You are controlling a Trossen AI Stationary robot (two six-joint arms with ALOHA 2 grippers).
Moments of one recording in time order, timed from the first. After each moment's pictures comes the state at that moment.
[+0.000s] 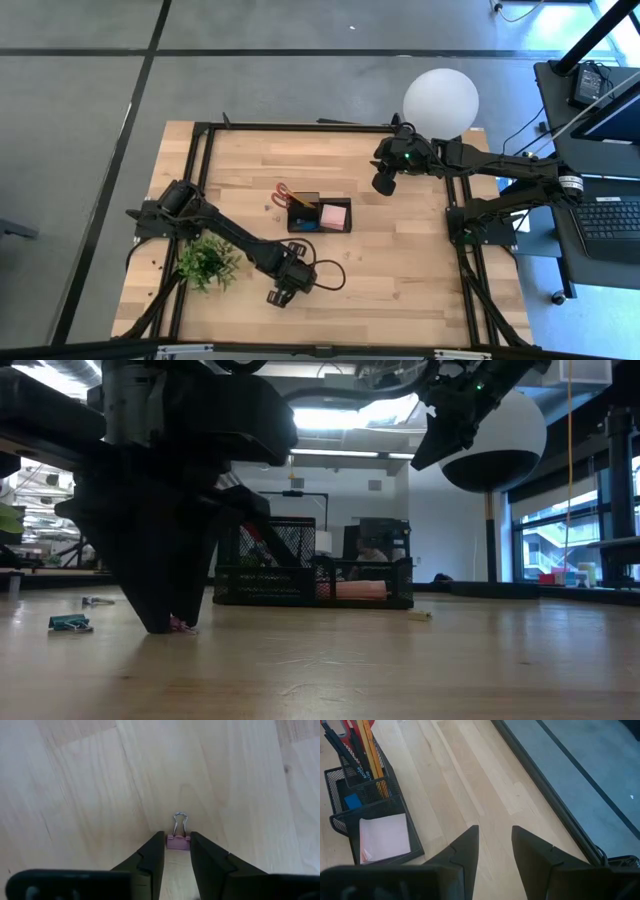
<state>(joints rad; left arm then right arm) -0.44 1.99 1.27 -0.63 -0.03 -0.16 -0.26 1.20 0.99 -0.54 0.25 0.04</state>
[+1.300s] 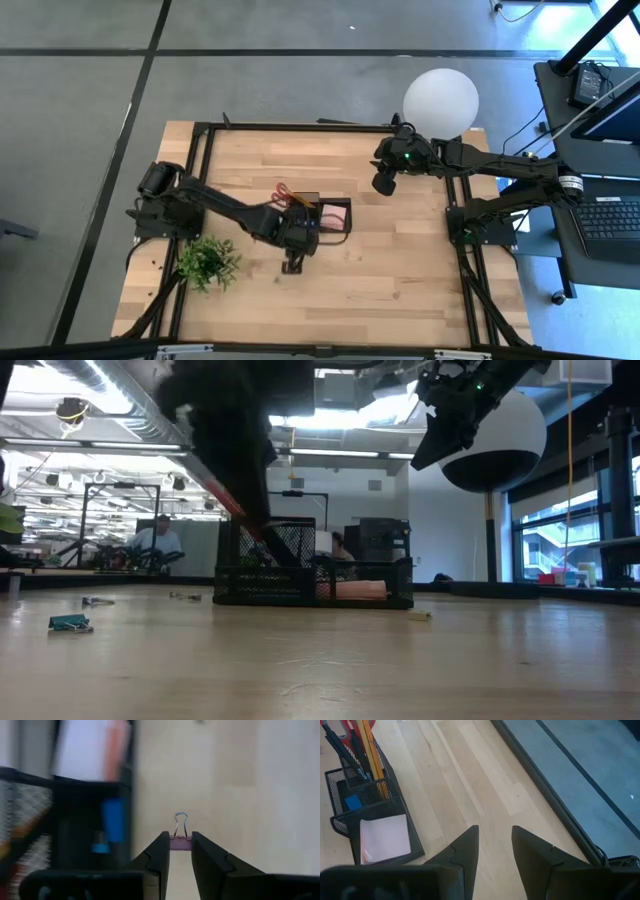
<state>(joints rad) -0.26 1.77 1.27 -0.69 -0.20 -0.27 -0.26 1.20 0.99 -0.54 0.25 0.04</state>
